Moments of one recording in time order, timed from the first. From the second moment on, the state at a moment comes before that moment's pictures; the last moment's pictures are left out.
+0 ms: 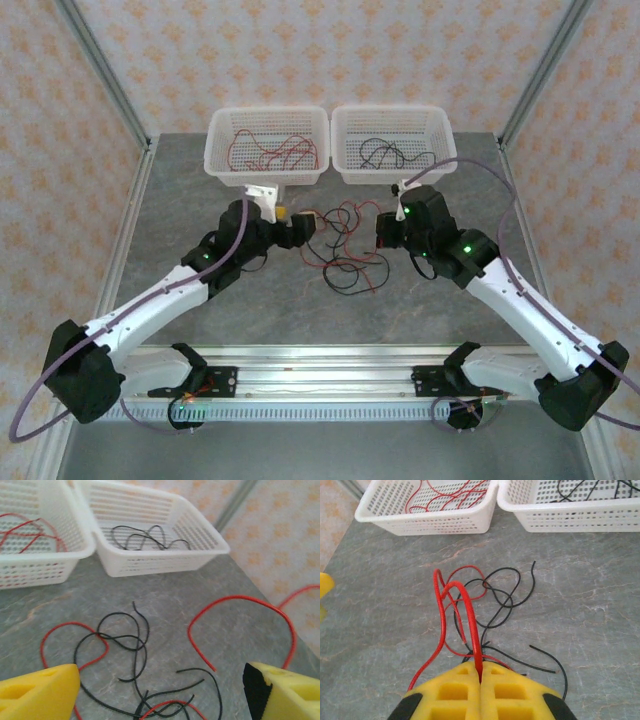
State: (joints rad) left arm -0.59 1.15 0.81 0.00 0.02 -0.41; right arm 0.63 1.08 1.11 -0.68 0.07 0.45
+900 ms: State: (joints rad) left arm -0.67 1.42 0.71 0.49 -0.16 0.14; right arm 0.63 1.07 1.11 -0.67 -0.08 0.35
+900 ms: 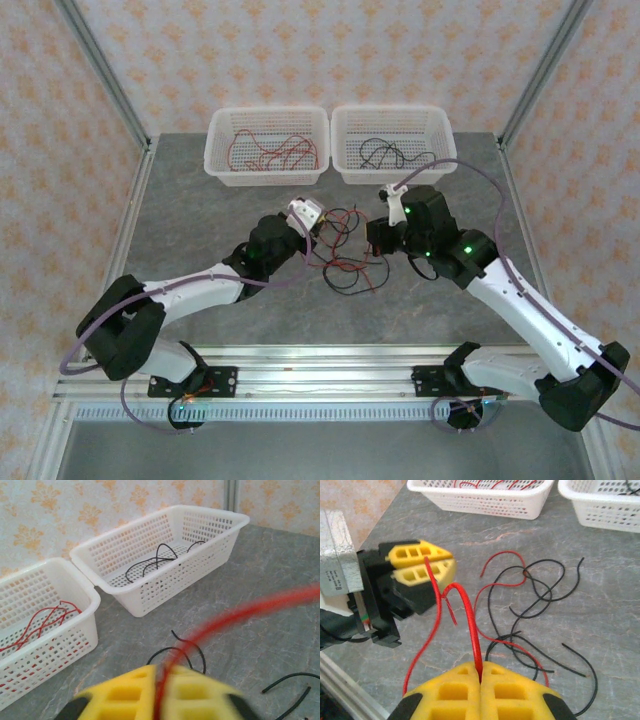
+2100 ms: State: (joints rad) left arm -0.68 1.05 0.45 0.43 -0.23 -0.15; right arm 0.64 1.49 1.67 0.01 0.23 0.31
